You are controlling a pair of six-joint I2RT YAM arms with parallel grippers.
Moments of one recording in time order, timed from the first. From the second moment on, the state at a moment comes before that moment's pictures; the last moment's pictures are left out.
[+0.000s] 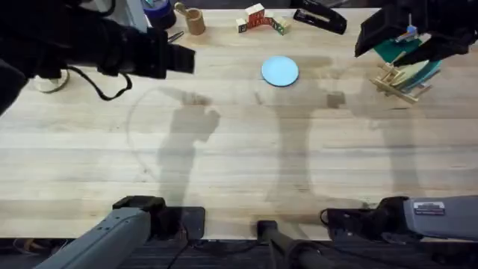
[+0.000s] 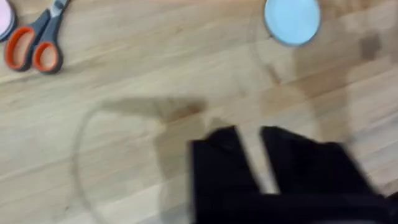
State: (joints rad) left arm -0.03 1.13 1.17 -0.99 0.33 0.11; right arm -0.13 1.56 1.60 -1.34 -0.27 -0.01
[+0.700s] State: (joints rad) left arm -0.33 1.49 1.17 -0.37 0.60 -0.34; right arm -0.13 1.56 1.60 -1.34 -0.28 -0.03
